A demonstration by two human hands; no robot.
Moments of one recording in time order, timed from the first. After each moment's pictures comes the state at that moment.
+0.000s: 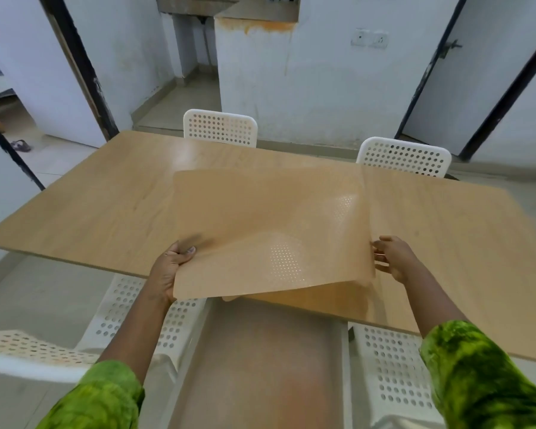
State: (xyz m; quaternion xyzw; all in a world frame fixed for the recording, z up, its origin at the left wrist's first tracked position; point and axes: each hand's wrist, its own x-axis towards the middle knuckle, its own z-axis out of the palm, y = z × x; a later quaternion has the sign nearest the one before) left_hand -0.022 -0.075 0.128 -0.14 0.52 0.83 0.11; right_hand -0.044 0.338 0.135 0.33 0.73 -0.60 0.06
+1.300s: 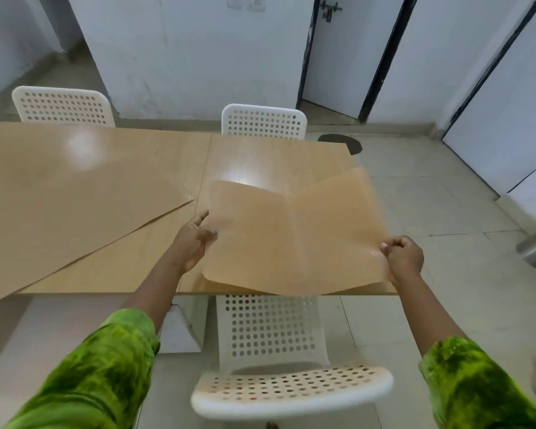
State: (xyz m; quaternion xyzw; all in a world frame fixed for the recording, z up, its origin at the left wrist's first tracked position) left_hand -0.003 0.370 0.113 -0.08 0.63 0.74 0.23; right_hand 0.123 0.740 0.111 0.45 0.70 -0.52 -0.20
